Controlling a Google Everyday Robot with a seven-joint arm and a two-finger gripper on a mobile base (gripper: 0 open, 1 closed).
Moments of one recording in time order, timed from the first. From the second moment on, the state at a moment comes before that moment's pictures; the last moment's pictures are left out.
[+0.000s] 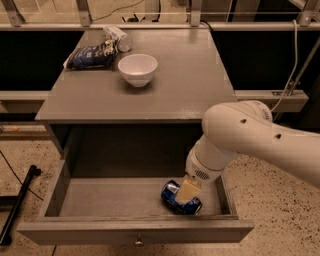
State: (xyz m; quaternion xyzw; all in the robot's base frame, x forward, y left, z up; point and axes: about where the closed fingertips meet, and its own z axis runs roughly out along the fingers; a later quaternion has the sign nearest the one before) arm 0.446 -0.078 0.698 -0.56 0.82 0.09 0.12
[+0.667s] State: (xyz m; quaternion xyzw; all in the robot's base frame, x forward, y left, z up) arm 0.450 -0.078 0.665 -0.54 0.83 0.07 0.11
